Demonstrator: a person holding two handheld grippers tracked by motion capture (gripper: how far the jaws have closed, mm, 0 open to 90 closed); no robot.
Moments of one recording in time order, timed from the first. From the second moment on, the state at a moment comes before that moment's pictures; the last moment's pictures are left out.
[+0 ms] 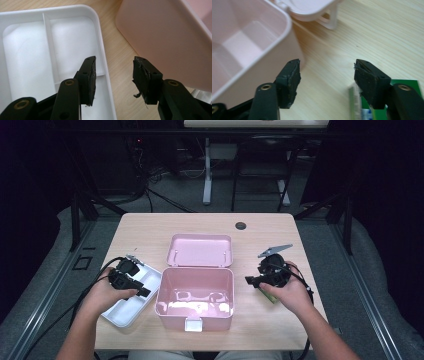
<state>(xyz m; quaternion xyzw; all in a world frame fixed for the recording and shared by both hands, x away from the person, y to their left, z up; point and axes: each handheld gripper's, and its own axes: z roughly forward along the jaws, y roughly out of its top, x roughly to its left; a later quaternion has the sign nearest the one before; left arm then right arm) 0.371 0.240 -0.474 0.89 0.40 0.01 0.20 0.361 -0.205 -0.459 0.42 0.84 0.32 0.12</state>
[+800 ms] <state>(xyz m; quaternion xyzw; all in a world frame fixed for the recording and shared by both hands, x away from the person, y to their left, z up) 0.372 0.255 -0.479 0.88 0.43 0.03 0.19 0.425 -0.247 -0.483 0.47 0.88 0.10 0.04</state>
